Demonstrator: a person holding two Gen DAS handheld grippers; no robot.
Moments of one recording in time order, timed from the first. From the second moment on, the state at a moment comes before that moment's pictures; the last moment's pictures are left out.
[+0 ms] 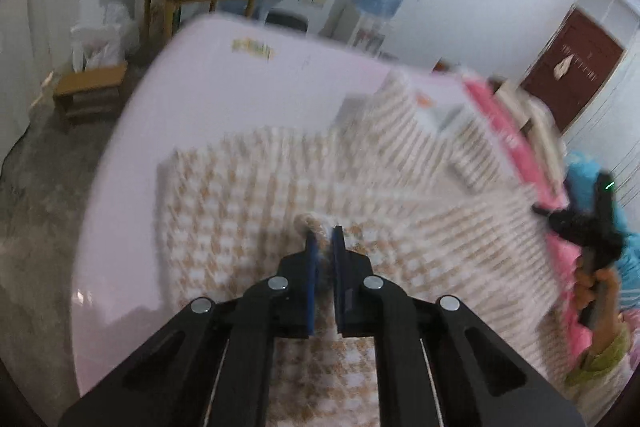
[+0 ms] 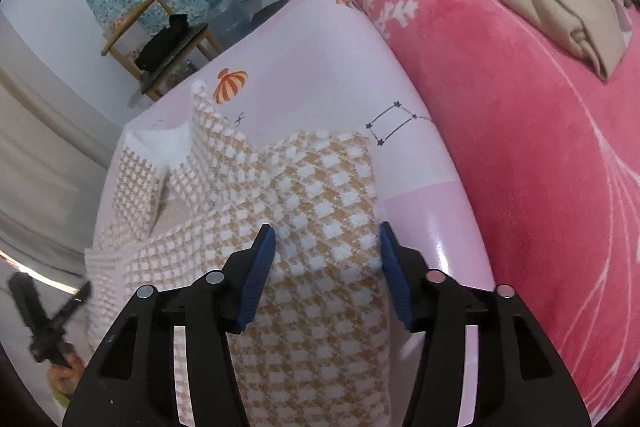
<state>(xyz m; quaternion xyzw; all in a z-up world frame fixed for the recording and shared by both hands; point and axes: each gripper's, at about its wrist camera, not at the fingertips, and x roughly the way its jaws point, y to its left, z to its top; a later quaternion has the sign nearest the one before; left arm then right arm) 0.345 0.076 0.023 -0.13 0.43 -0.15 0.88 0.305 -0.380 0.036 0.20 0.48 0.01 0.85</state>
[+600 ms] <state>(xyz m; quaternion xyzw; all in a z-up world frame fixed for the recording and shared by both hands) 0.340 0.101 -0.007 -0.10 0.41 -0.07 0.91 0.319 -0.337 0.025 0.09 0.47 0.00 0.88</state>
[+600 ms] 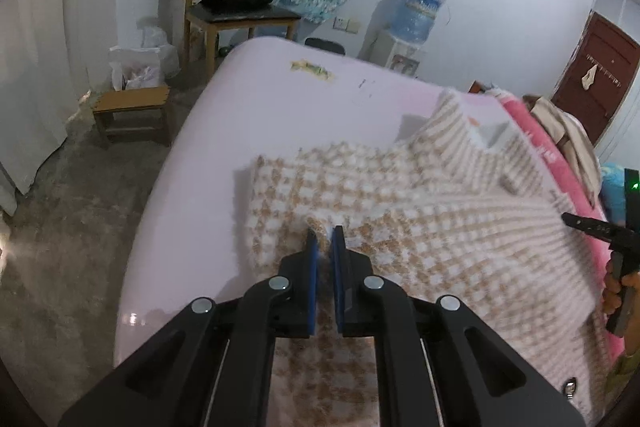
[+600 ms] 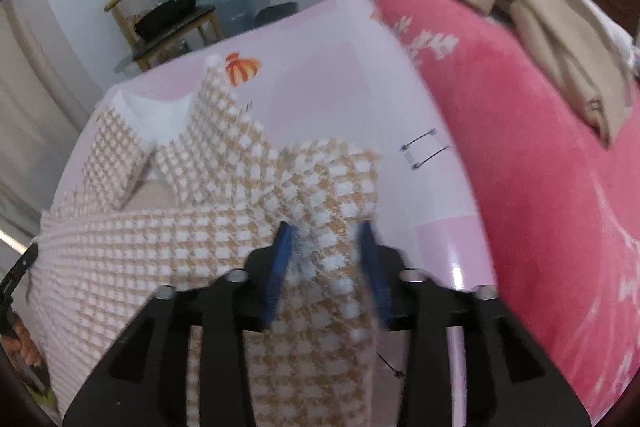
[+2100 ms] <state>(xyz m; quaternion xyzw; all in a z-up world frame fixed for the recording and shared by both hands) 0.281 0.036 -0.003 0.01 0.44 -0.17 0.88 0.254 -0.182 0.017 -0.05 0.50 0.17 0.85</state>
